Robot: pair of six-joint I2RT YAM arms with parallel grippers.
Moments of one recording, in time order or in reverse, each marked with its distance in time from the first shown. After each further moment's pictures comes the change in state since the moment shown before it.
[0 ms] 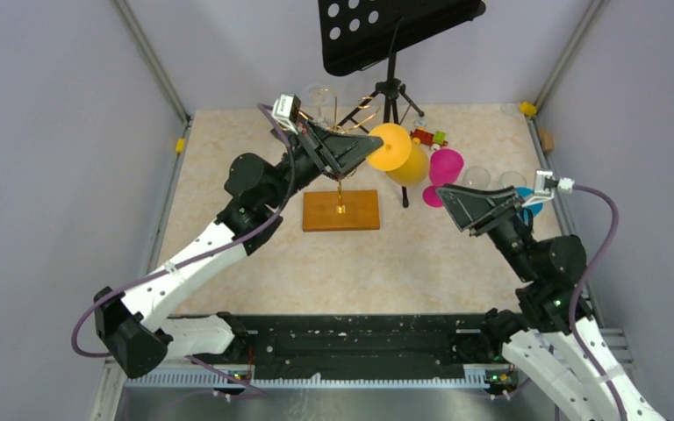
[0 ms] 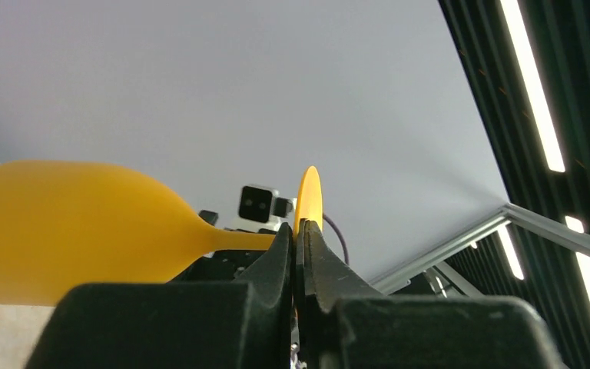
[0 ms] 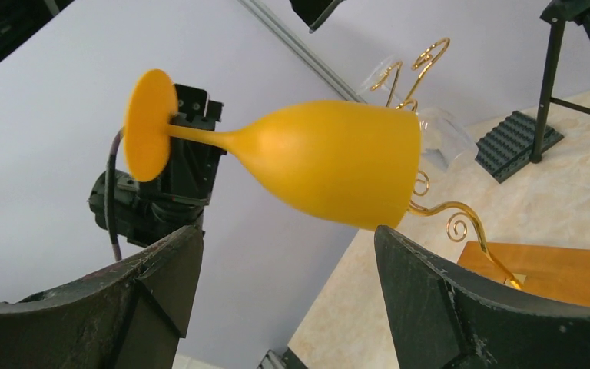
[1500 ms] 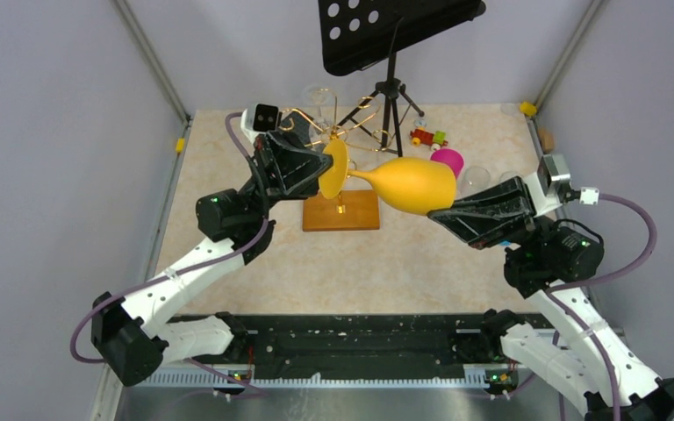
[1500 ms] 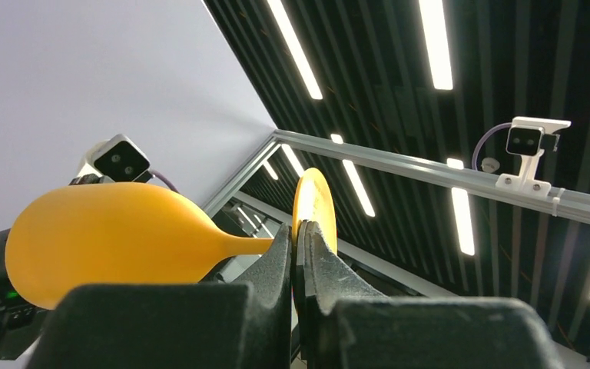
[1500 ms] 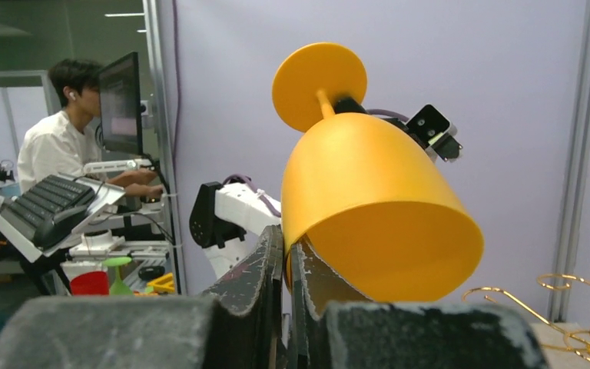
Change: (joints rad) left arm 0.044 -0.042 -0.142 0.694 0.161 -0.520; right arm -0.006 0.315 0.105 0.884 -0.666 -0.037
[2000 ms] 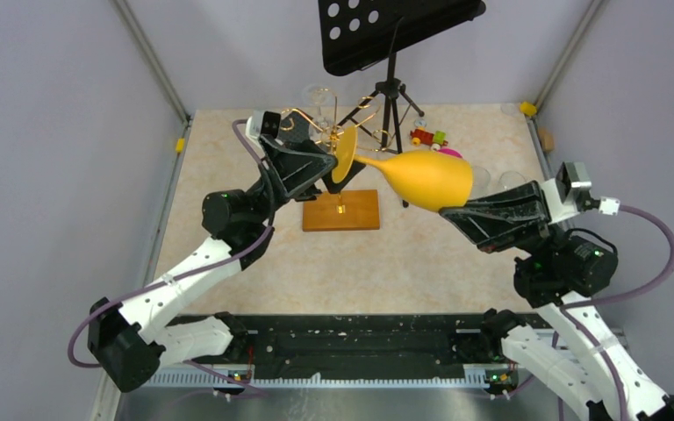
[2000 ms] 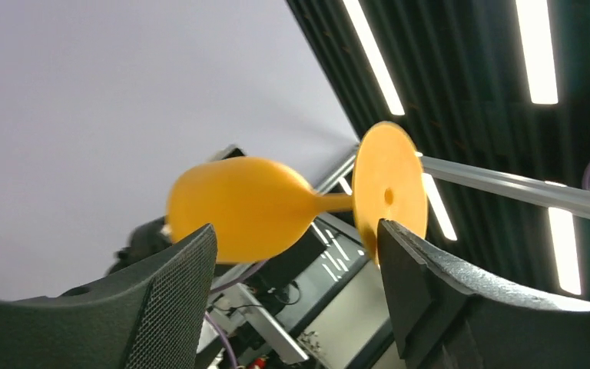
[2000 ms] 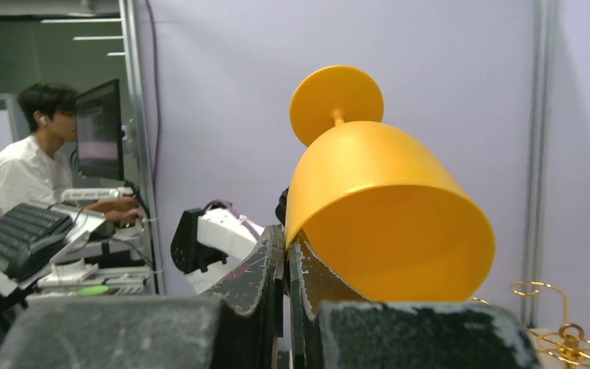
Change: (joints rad) left arm 0.003 -0.026 -0.050 -0.118 -0.010 0.167; right arm 0.000 -0.045 0.007 -0.031 0.053 -0.023
